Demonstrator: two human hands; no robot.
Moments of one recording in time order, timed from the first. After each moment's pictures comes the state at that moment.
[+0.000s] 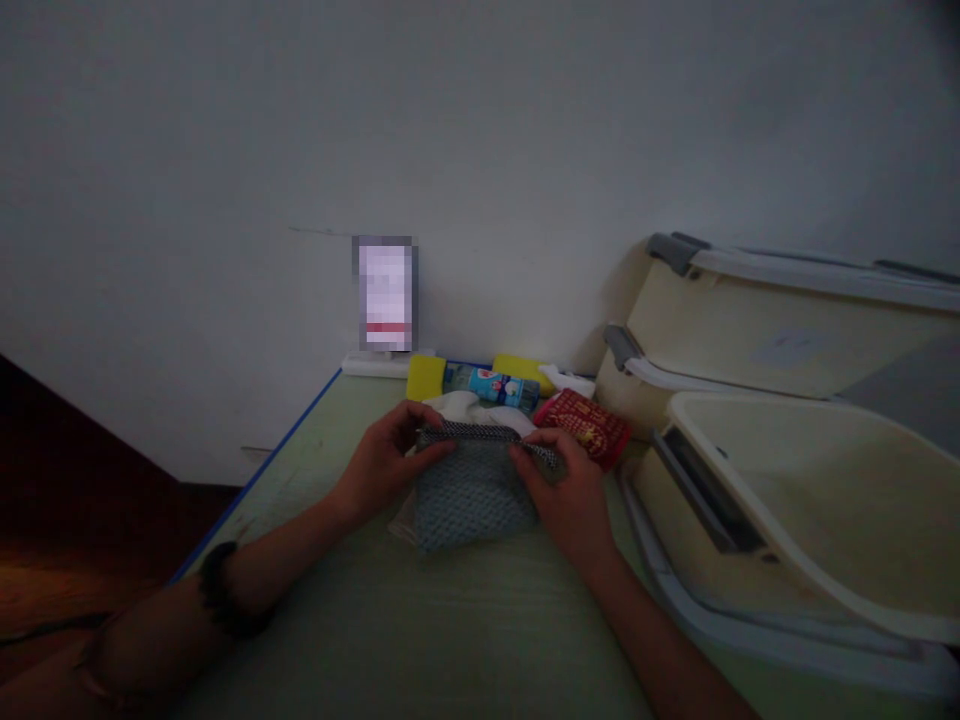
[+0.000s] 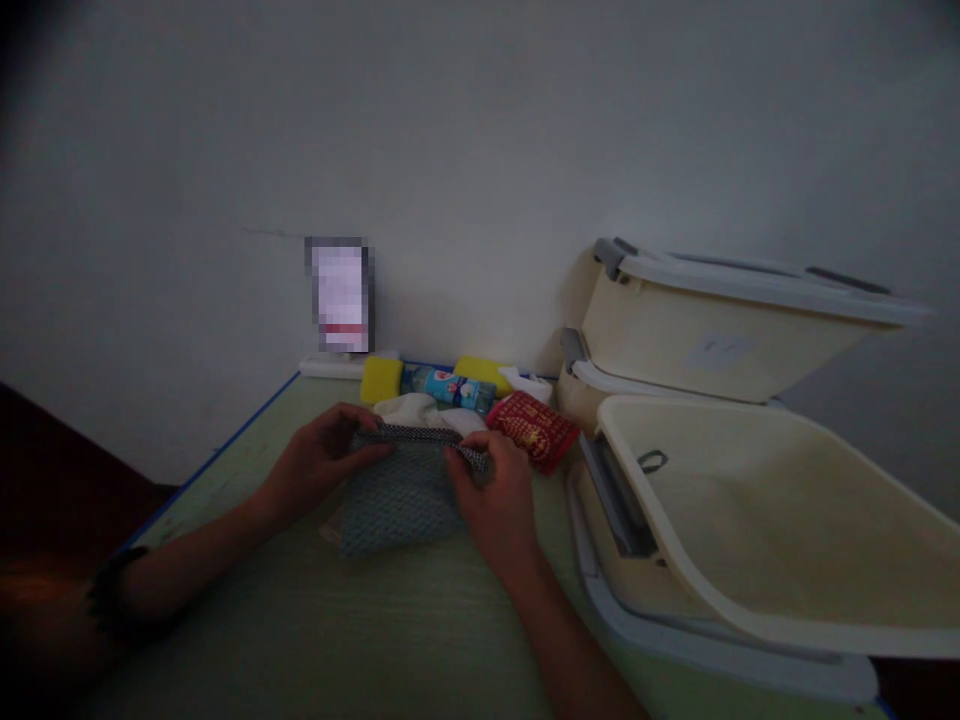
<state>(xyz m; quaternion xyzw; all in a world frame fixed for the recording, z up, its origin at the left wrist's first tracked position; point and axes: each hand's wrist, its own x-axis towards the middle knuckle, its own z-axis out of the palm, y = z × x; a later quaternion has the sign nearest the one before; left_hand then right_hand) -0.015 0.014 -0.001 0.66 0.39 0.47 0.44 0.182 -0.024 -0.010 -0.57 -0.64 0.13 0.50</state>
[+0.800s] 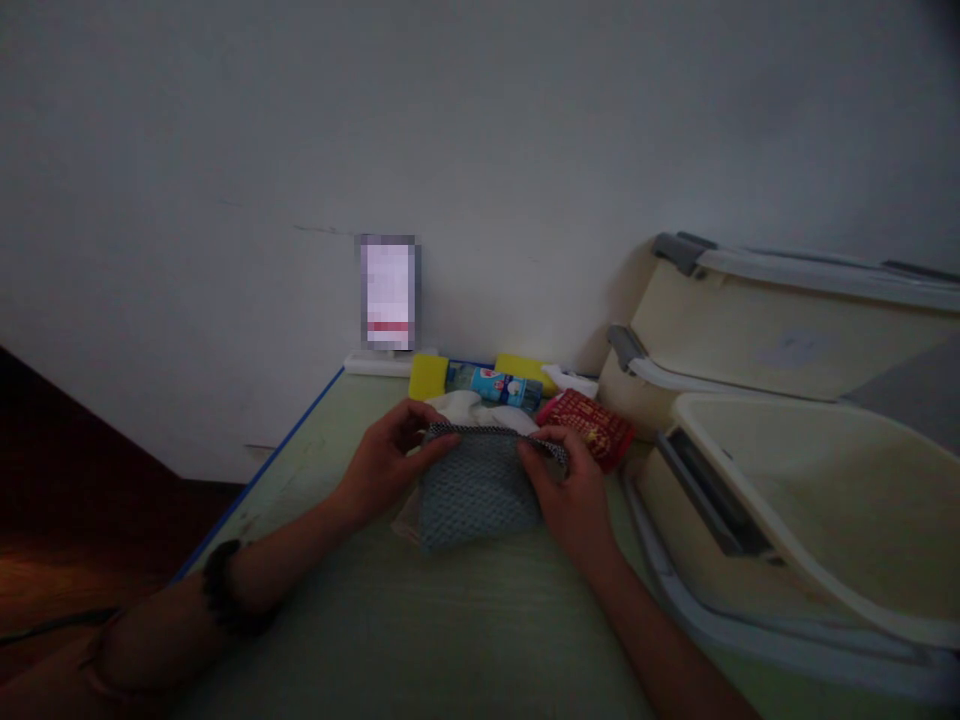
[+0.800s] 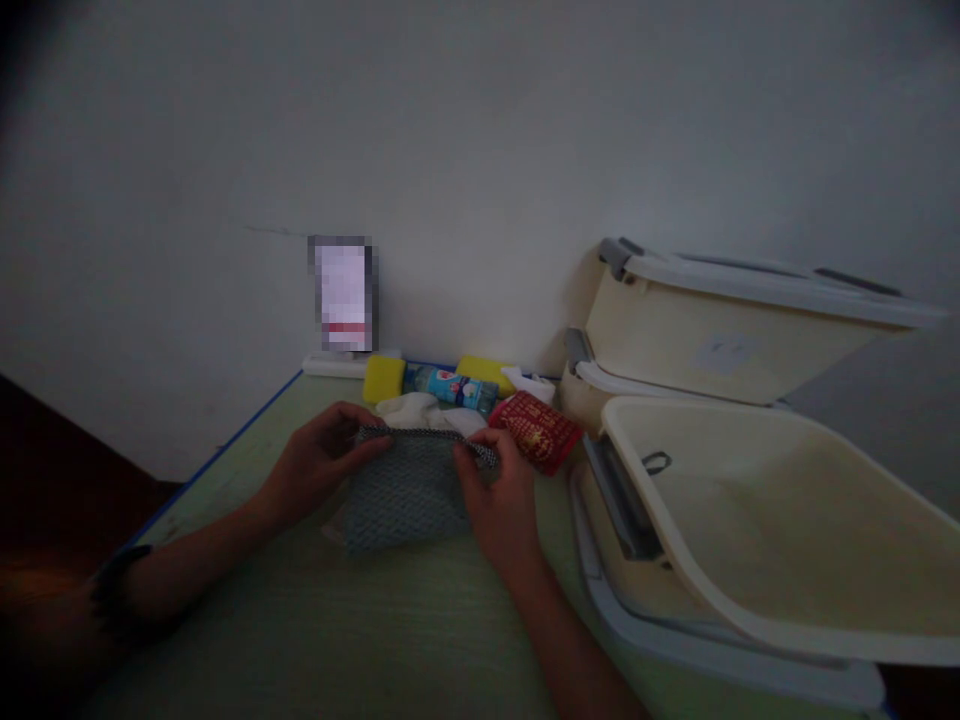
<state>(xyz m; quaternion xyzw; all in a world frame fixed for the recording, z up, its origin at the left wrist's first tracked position) -0.013 0.010 0.002 0.65 0.40 0.48 0.43 0.181 -0.023 -0.011 -0.56 -0.61 0.18 0.53</state>
